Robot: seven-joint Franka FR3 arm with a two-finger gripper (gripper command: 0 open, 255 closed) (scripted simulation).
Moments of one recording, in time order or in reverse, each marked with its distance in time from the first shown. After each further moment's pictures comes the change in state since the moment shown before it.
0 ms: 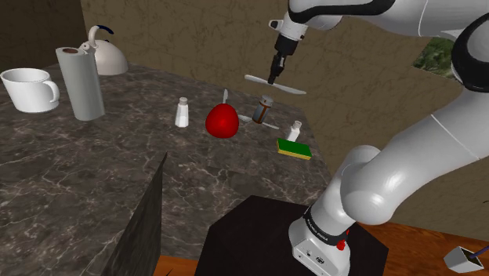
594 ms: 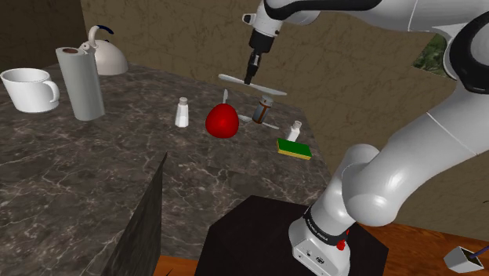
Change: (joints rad) arm 0.082 0.036 0.133 0.002 0.043 0.024 0.198
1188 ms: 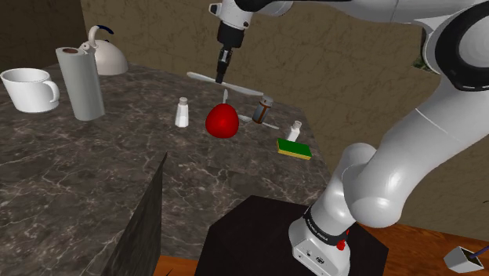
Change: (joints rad) arm 0.090 0.103 0.120 0.097 0.051 -0.001 0.187
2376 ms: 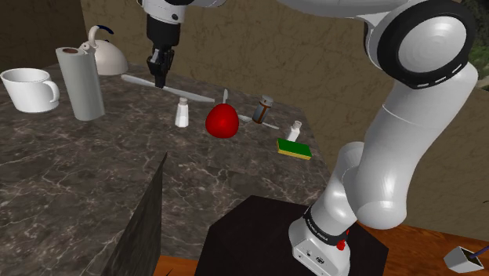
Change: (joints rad) arm 0.128 0.308 0.133 0.316 0.052 -0.010 0.247
